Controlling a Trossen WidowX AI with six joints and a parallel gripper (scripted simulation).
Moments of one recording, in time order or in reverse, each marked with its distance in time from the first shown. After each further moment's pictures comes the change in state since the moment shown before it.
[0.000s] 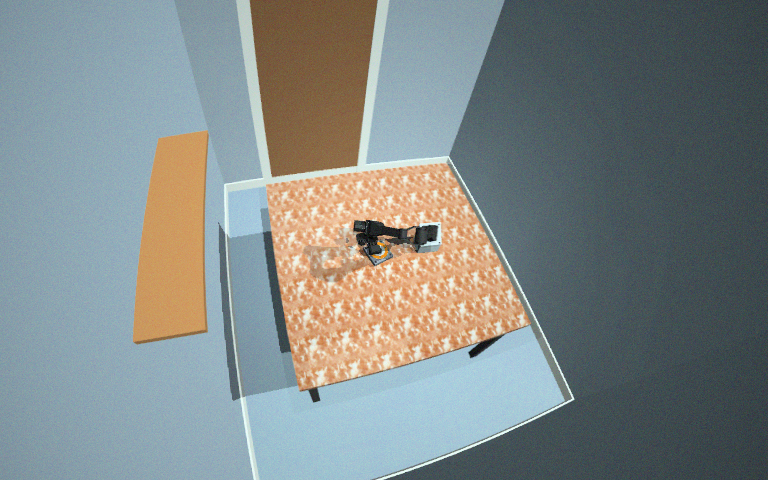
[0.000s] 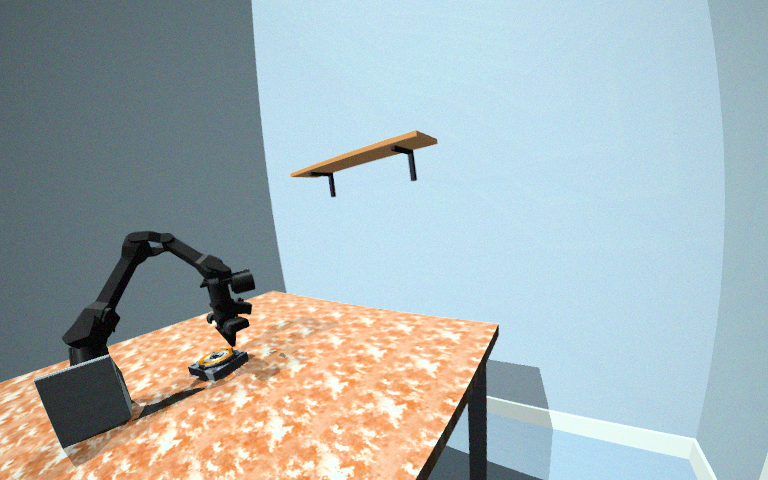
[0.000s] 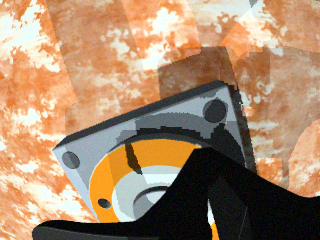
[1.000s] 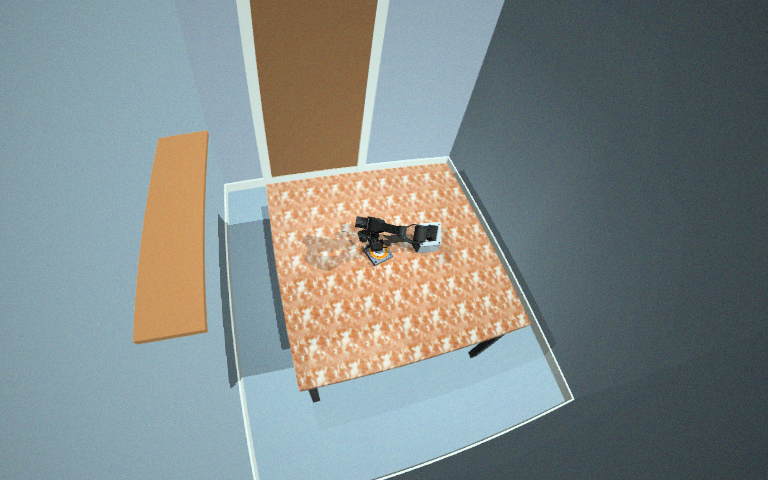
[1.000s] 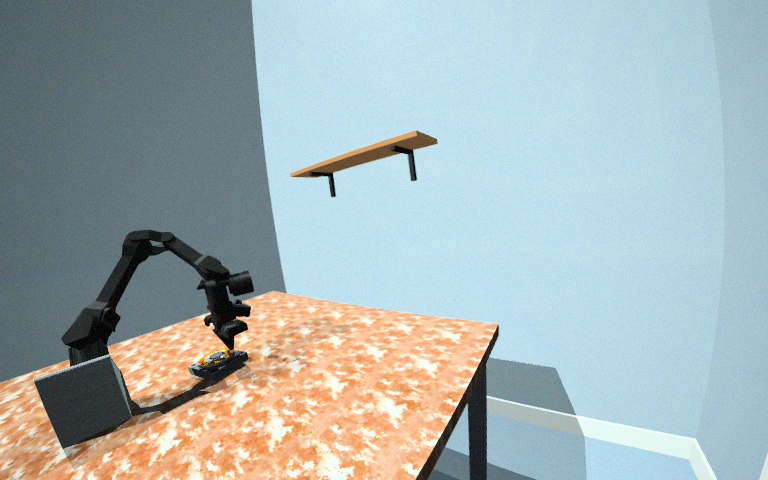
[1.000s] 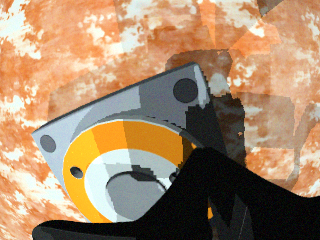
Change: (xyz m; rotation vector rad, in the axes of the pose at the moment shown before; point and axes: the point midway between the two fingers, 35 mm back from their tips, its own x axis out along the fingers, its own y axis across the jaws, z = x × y) arm 0.000 -0.017 -0.013 0.002 0.000 0.007
